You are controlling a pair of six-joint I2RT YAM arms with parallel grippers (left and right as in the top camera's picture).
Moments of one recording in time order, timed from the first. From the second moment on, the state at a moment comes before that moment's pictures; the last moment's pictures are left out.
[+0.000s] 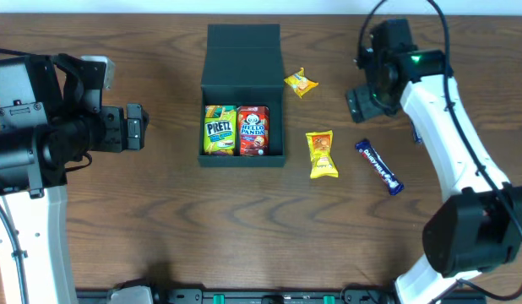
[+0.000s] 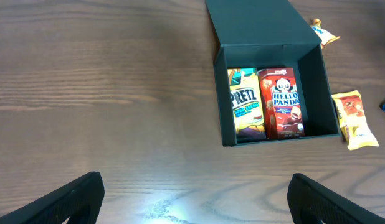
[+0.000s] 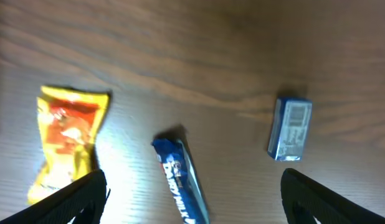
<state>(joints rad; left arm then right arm) 0.16 1.29 1.64 -1.31 0.25 0.17 0.14 1.83 1.60 -1.08 0.14 -0.13</state>
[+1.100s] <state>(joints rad) 0.16 1.29 1.64 -1.31 0.25 0.17 0.14 1.83 1.06 -0.65 0.04 -0.21</state>
